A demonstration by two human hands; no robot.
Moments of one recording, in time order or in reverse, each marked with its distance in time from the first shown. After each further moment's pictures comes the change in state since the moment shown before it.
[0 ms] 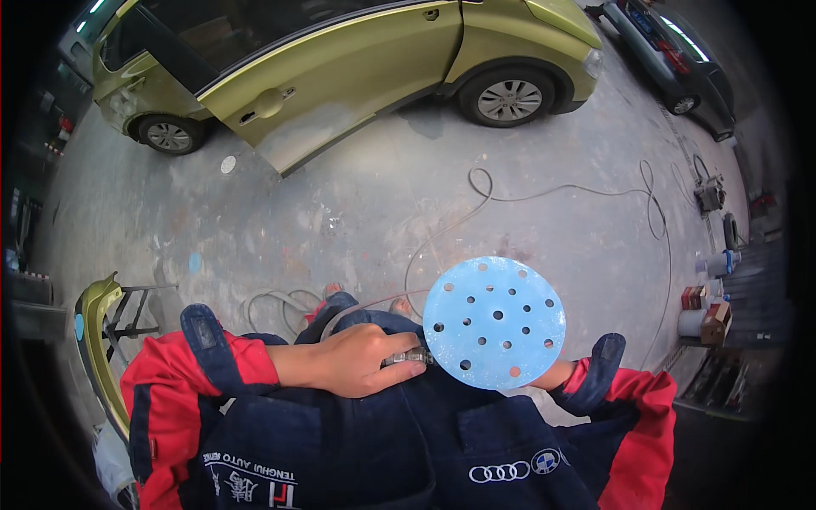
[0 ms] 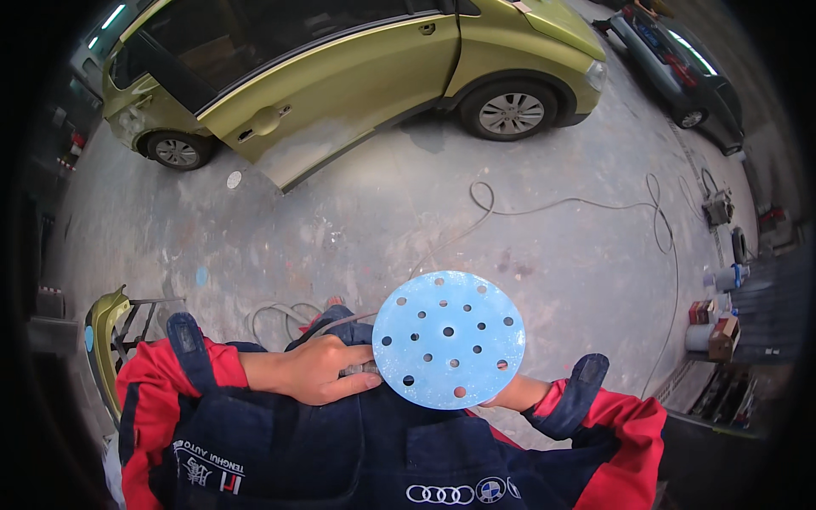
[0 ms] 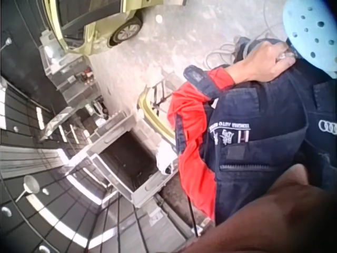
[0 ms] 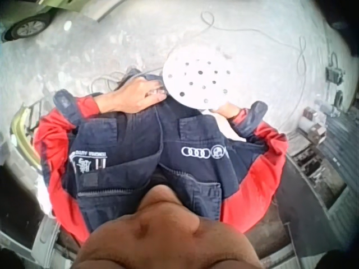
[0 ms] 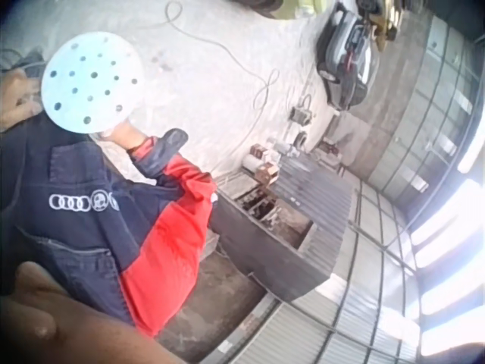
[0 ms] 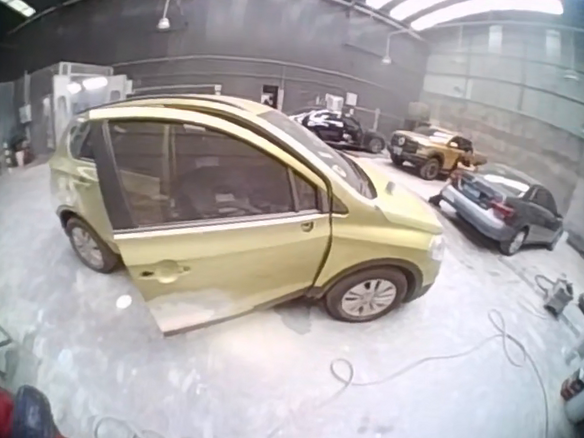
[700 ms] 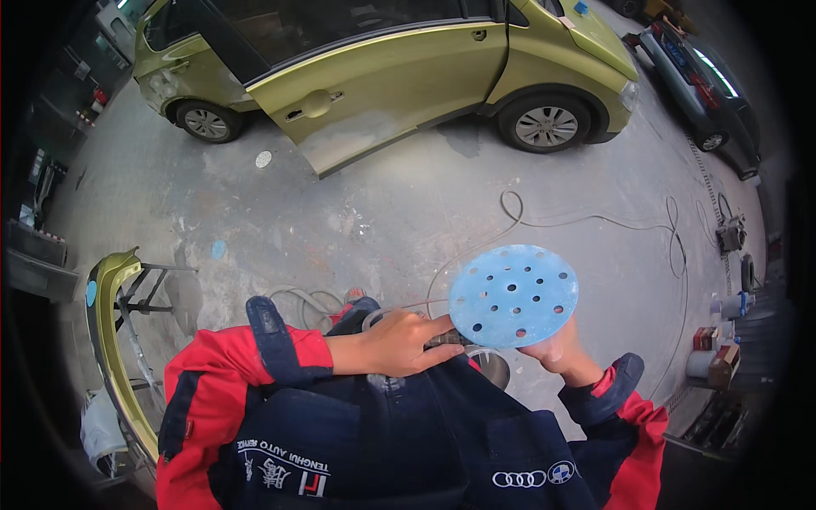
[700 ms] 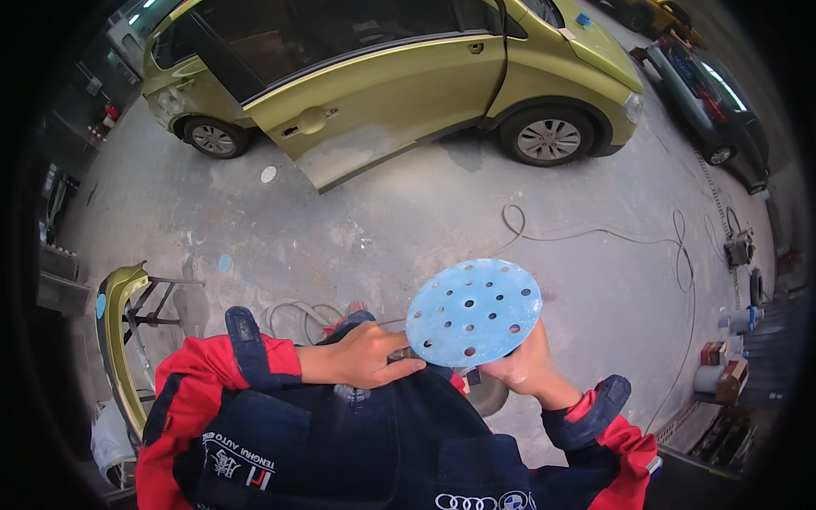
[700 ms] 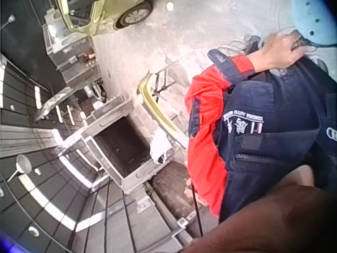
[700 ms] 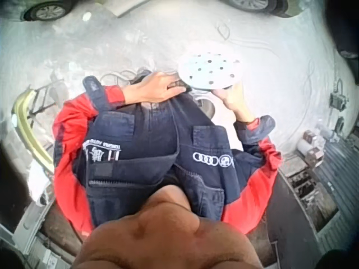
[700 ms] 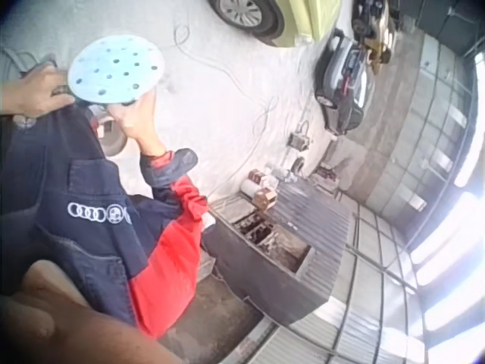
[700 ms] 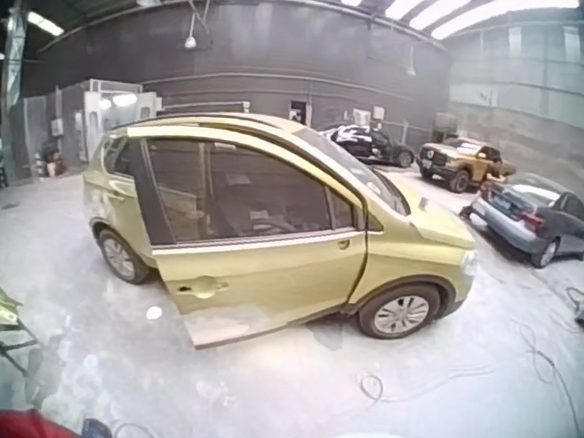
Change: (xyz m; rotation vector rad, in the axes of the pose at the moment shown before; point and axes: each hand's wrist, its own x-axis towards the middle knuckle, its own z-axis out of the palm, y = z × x) left_hand 0.012 -0.047 0.022 0.169 0.265 0.146; right_hand 0.036 -0.045 0.001 -0.479 0.540 -0.080
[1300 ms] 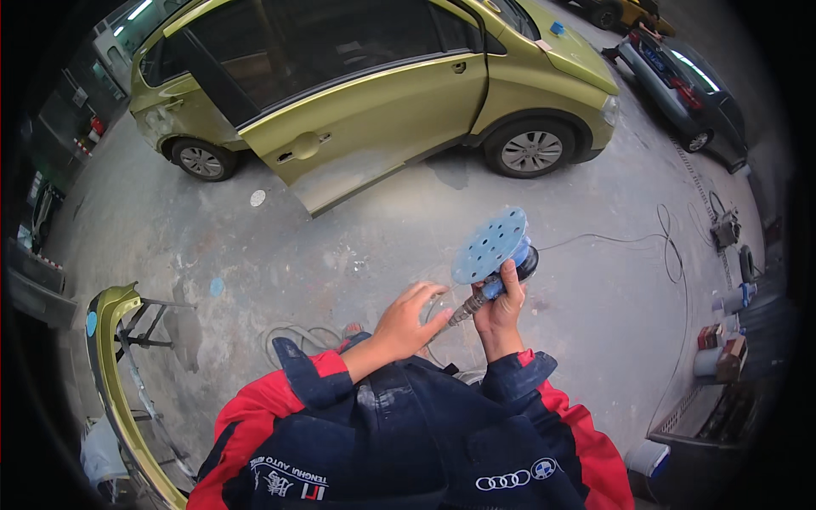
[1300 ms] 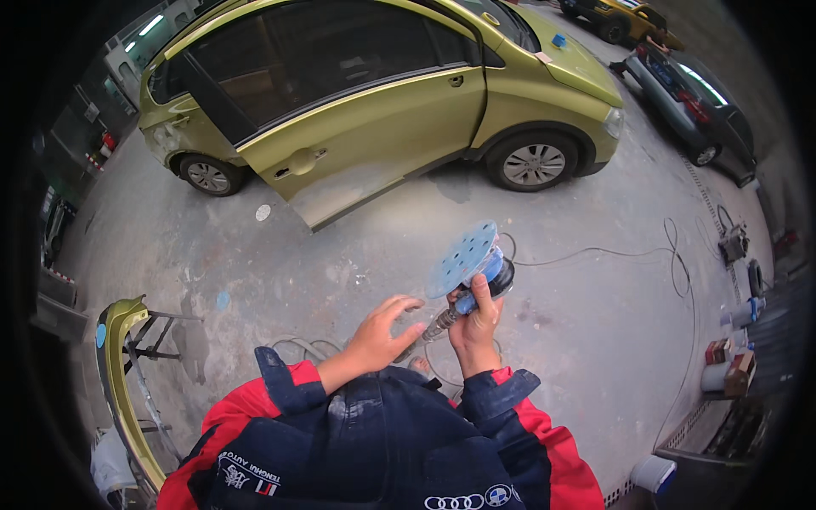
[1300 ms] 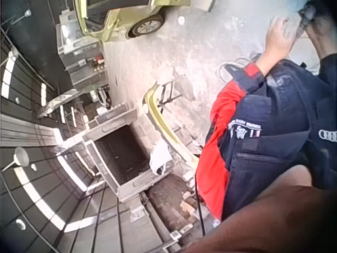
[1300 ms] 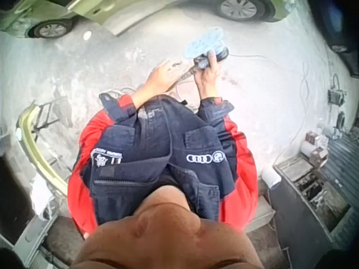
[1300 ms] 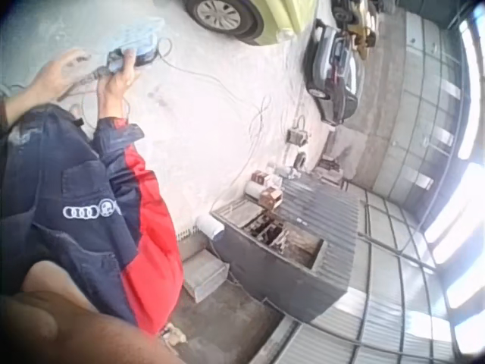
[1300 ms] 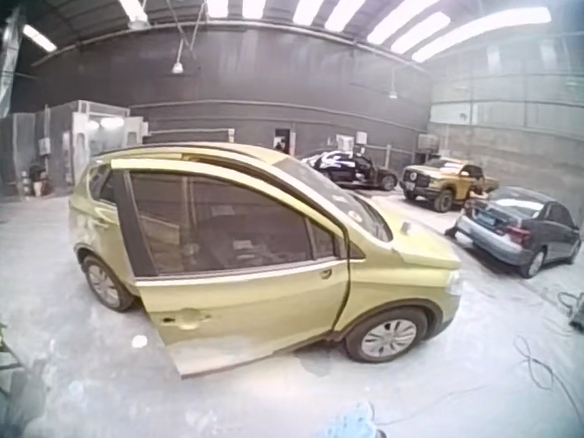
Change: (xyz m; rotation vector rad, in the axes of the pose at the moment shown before) left_hand 0.054 -0.049 0.005 0.087 0.388 -0.191; right_hand 0.122 0.088 0.045 1.067 0.492 -0.305
